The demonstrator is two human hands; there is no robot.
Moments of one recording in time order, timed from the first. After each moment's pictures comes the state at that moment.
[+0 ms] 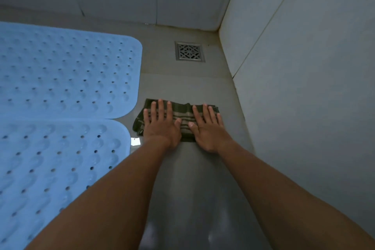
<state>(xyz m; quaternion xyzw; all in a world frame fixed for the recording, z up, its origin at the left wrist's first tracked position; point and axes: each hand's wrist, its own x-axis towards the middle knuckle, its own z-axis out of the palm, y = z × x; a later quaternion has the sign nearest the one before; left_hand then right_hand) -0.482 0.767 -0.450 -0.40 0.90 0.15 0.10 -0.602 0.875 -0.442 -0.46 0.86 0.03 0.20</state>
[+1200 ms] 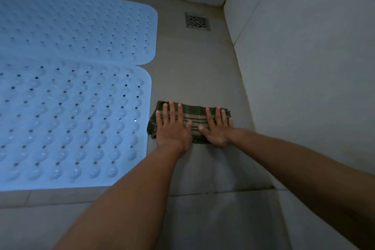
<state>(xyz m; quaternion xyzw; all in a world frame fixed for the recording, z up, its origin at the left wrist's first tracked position) -0.340 0.923 -0.446 -0.40 0.89 0.19 0.09 -0.471 1.010 -0.413 -0.39 0.85 0.15 0.34</state>
